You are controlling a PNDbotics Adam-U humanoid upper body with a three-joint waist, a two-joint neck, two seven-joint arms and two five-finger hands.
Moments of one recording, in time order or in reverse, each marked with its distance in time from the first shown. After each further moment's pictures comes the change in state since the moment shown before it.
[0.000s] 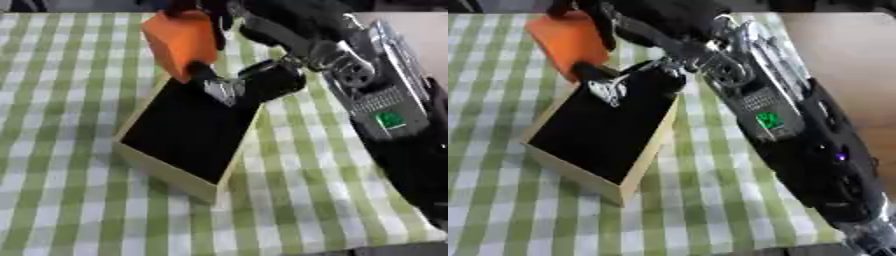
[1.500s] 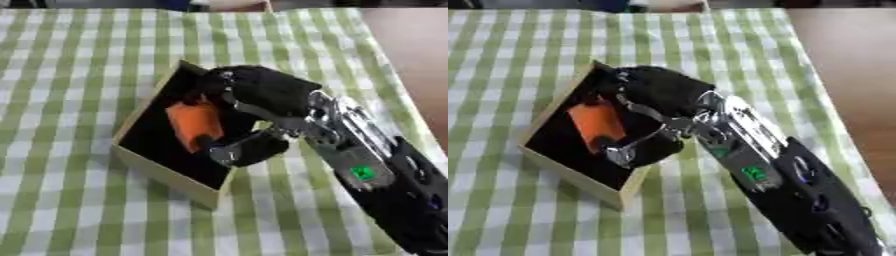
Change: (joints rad) left arm 0.005 -0.024 0.000 0.000 0.000 0.005 -0.002; right arm 0.116 0.017 0.046 0.050 0.178 -0.082 0.067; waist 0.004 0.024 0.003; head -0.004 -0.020
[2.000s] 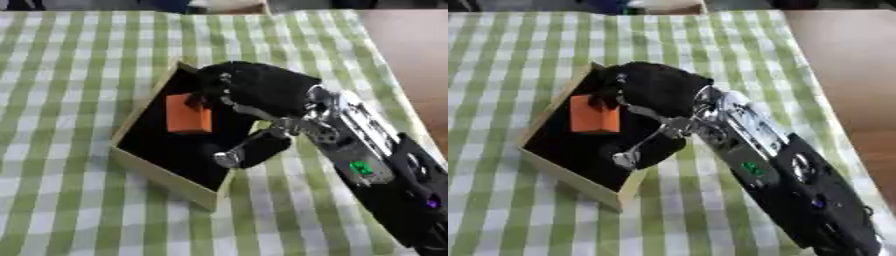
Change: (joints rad) left arm -0.003 0.000 0.000 0.000 0.001 0.000 0.000; right arm -0.008 0.000 -0.016 -0.008 0.045 -0.031 0.067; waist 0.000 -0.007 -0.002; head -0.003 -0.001
